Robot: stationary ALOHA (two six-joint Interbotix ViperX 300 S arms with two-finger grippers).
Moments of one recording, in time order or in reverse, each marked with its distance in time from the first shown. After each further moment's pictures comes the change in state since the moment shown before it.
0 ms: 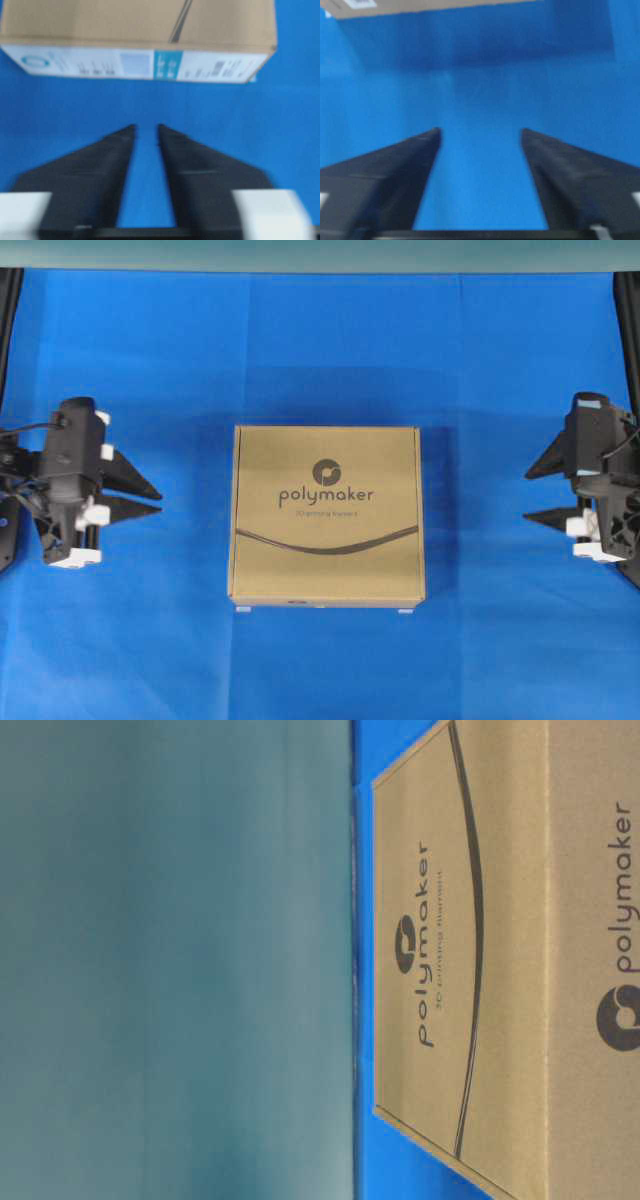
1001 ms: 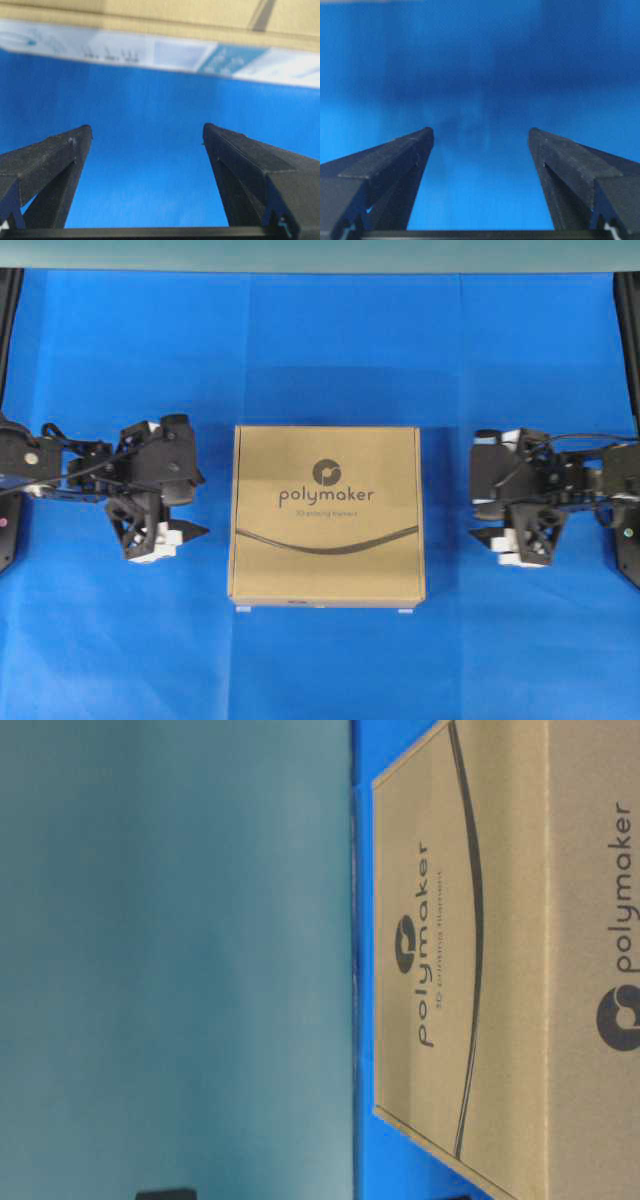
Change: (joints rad) left arm 0.063 0.457 -0.074 0.000 -0.242 -0.002; right arm -0.005 0.563 -0.031 -0.043 -0.426 -0.020
